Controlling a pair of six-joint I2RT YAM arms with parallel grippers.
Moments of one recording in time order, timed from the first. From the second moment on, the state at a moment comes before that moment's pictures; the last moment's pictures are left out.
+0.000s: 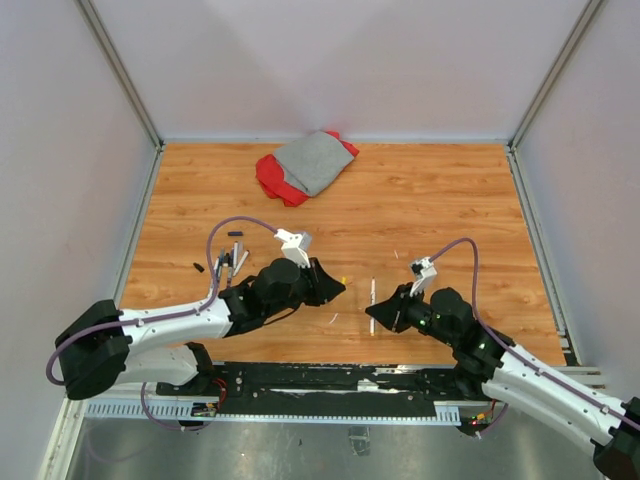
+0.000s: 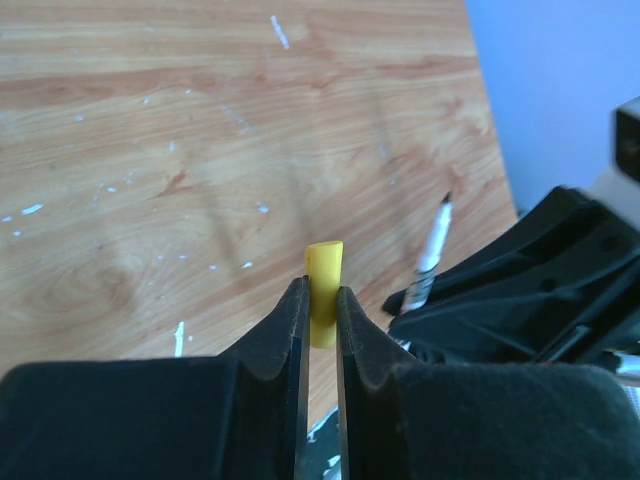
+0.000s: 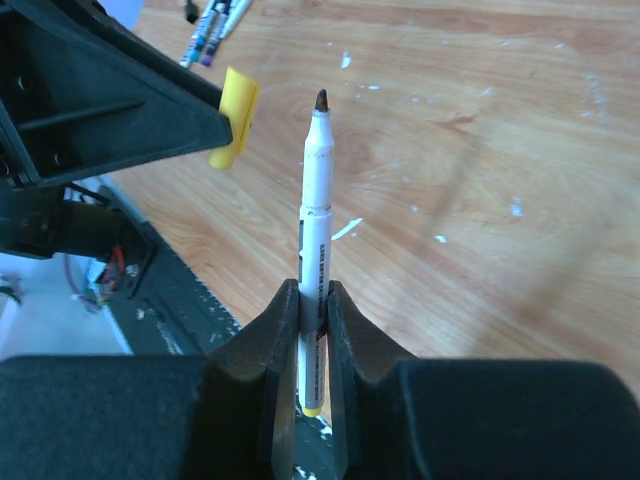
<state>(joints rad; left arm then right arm) -1.02 1.18 0.53 0.25 -0.15 -0.90 0.85 0.48 0.21 -0.08 -0.05 0.66</state>
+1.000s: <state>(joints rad) -1.02 1.09 0.49 0.38 -0.19 -0.95 1.09 0.75 0.16 0.44 0.00 0.91</state>
